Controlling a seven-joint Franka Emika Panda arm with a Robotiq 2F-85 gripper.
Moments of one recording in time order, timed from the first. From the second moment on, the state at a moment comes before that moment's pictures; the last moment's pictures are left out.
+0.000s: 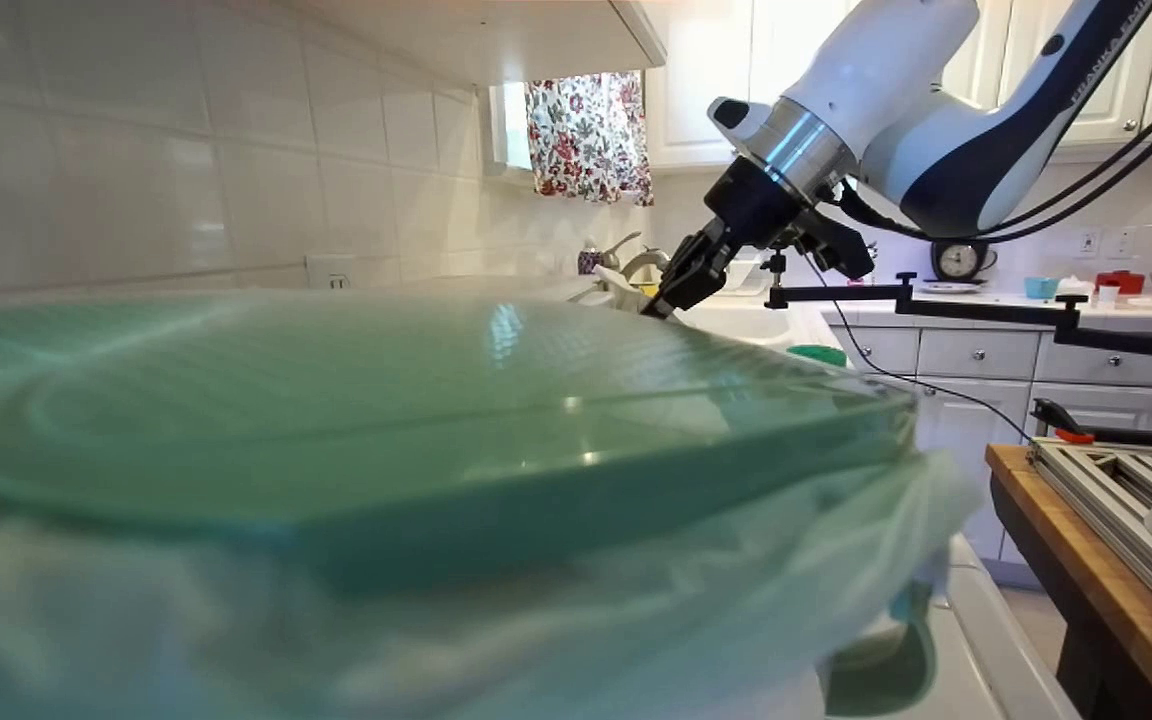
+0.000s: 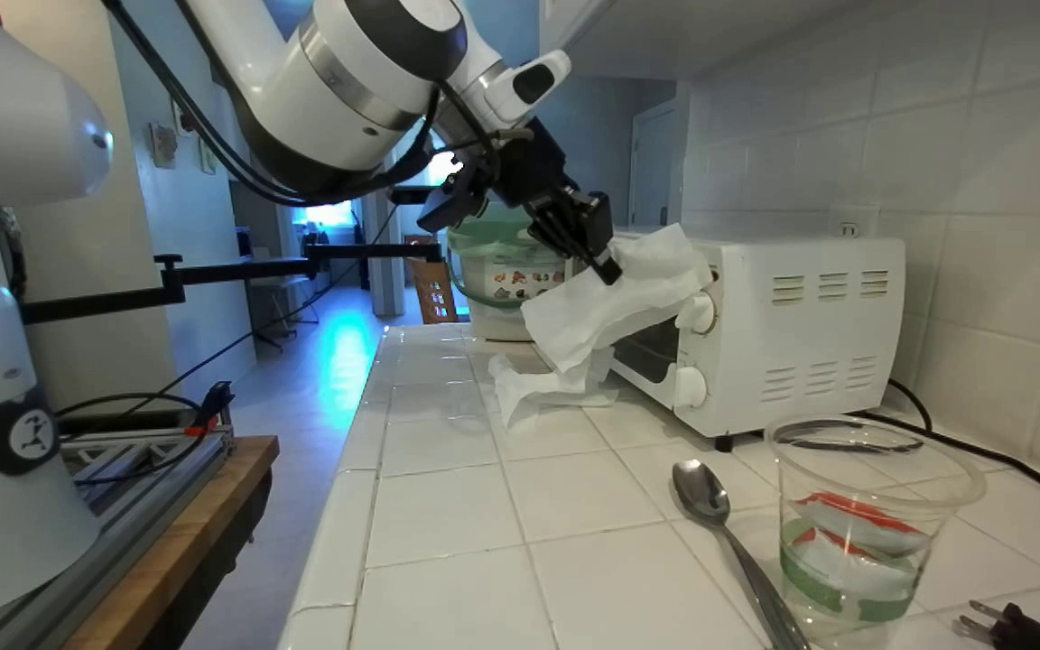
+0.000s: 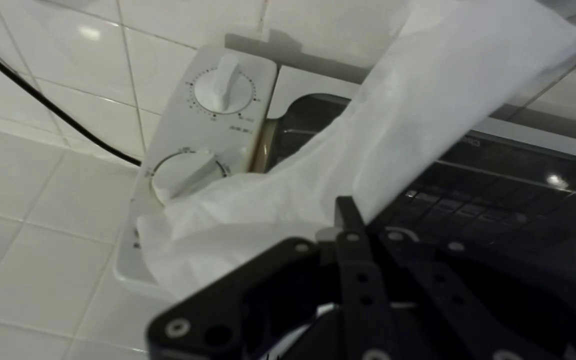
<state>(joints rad) -1.01 -0.20 0.97 -2.66 -0.95 3.40 0.67</state>
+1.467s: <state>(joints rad) -1.52 -0.30 1.52 -2.60 -0.86 3.50 0.61</state>
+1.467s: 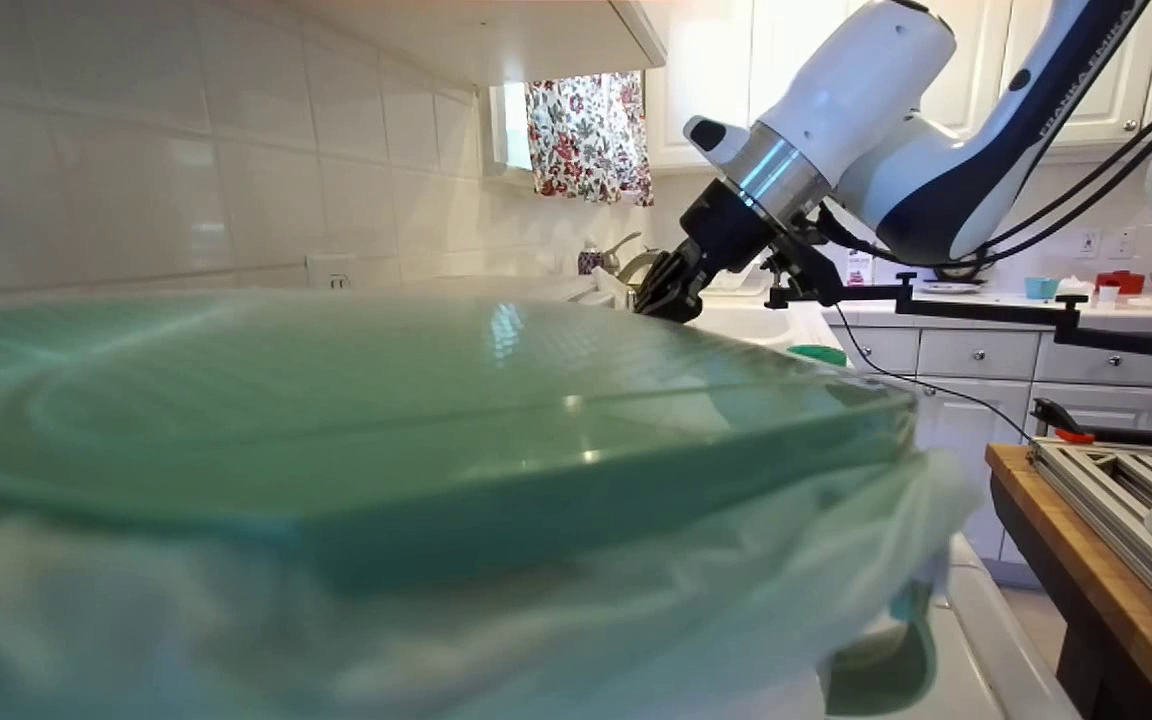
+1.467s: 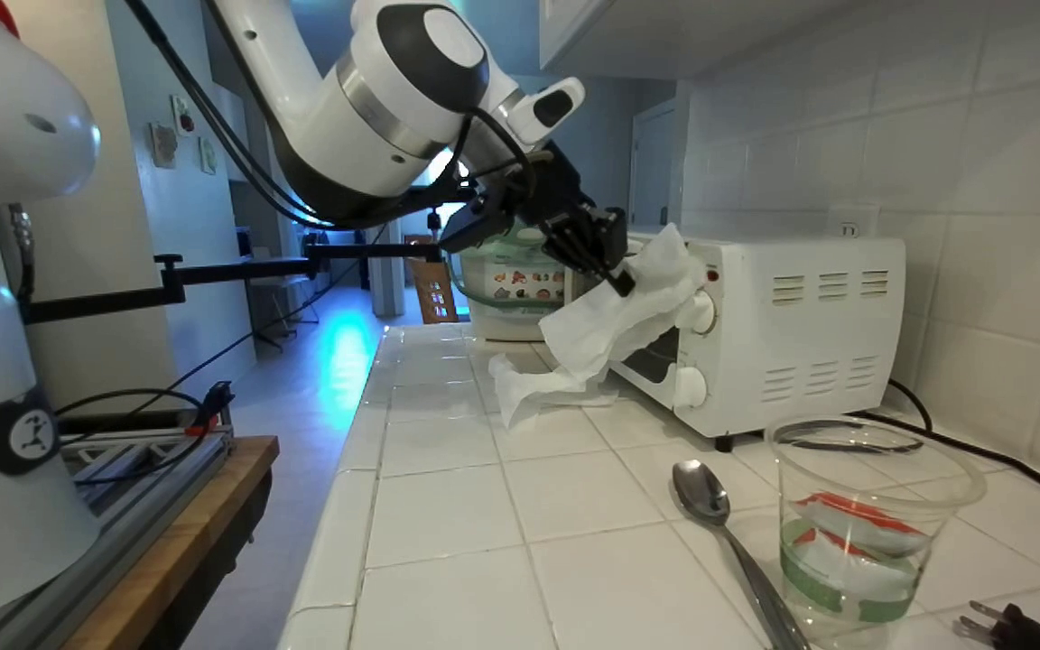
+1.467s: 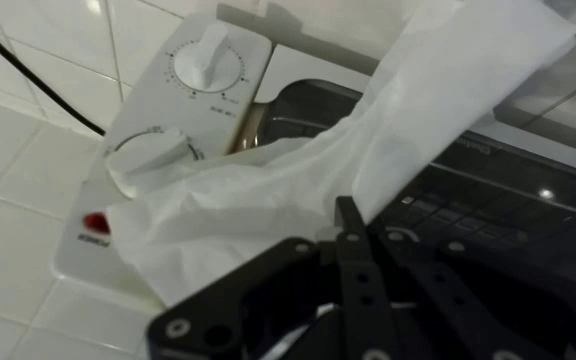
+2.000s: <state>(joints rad) -1.72 -0.45 1.84 -2.53 -0.75 3.52 0.57</state>
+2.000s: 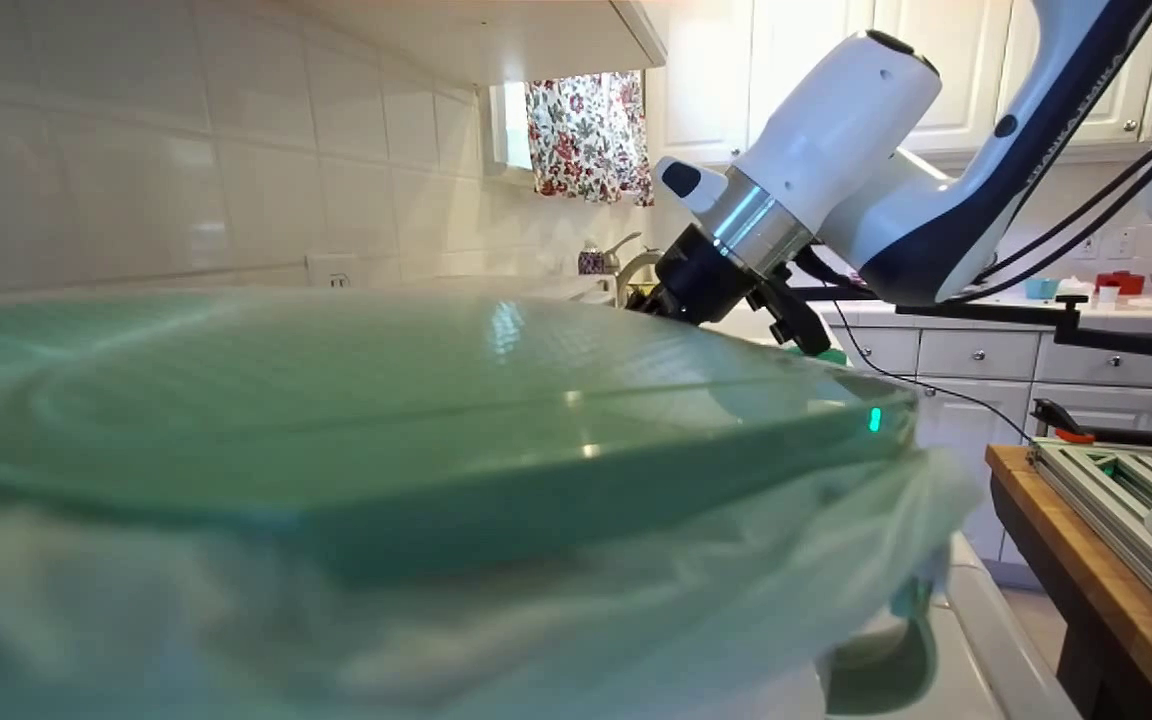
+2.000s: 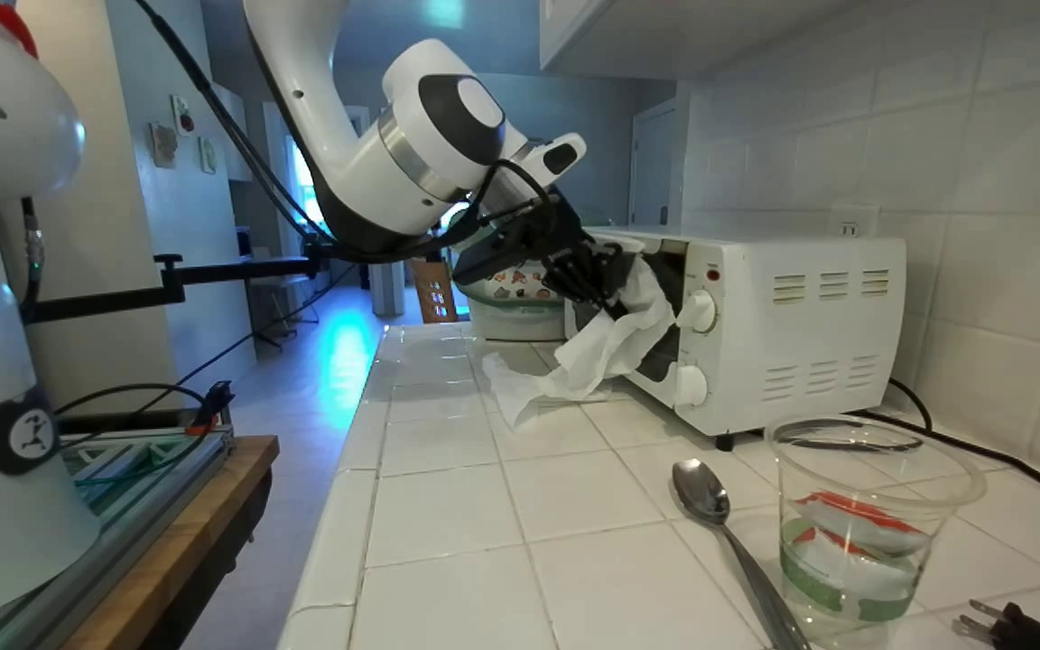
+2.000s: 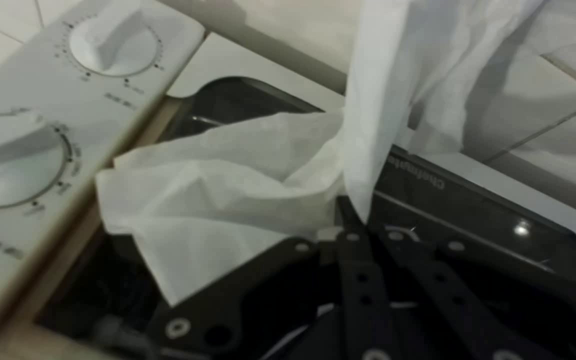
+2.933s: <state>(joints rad) -1.78 -0.43 2.07 -2.51 -0.40 3.52 0.21</state>
